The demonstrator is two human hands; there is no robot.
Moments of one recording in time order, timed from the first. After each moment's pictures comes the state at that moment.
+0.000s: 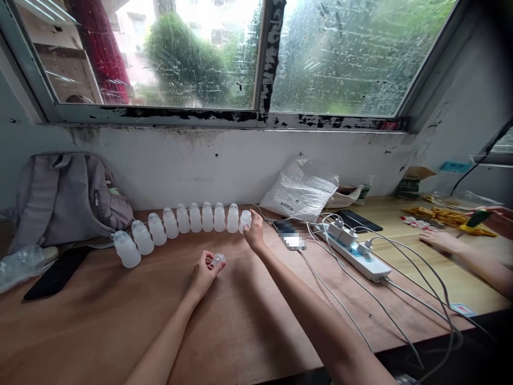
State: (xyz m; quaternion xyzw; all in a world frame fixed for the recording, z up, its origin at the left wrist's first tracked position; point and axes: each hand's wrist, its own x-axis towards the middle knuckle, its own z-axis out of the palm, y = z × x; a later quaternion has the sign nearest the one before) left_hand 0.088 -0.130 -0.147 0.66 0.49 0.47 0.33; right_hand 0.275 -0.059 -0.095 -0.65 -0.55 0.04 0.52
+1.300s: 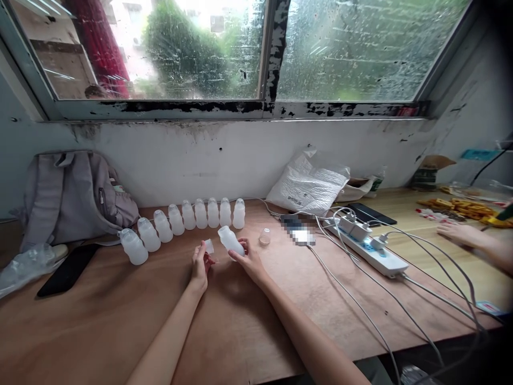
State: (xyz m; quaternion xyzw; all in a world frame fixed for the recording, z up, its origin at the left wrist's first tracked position) left_hand 0.078 -0.116 -0.138 0.30 0.40 0.63 0.60; right_hand 0.231 -0.134 -0.136 -0.52 -0.59 0.32 0.54
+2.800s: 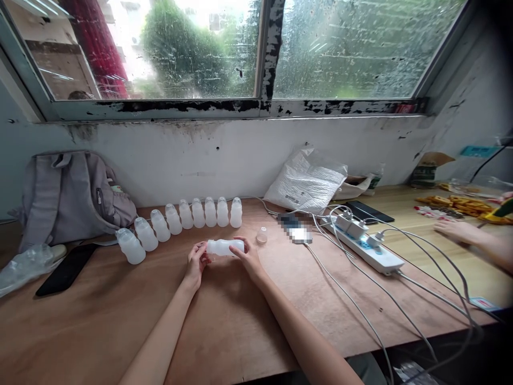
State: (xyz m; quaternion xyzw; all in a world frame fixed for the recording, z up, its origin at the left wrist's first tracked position) left_hand 0.070 -0.117 -0.133 0.33 0.39 0.59 0.62; right_hand 0.234 -0.137 -0.131 -0.48 -0.52 0.40 0.58
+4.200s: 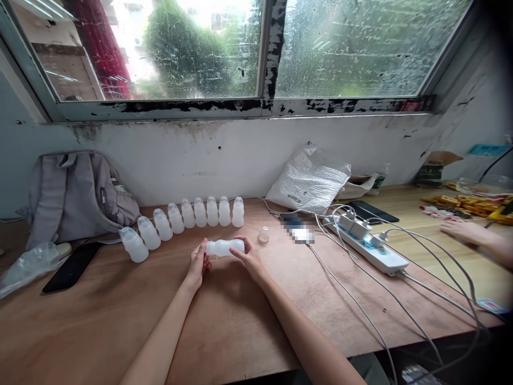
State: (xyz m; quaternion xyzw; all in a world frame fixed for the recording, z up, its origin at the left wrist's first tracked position) left_hand 0.069 -0.118 -0.136 0.36 0.41 0.56 0.63; right_hand 0.232 -0.140 -0.127 -0.45 -0.53 0.42 0.58
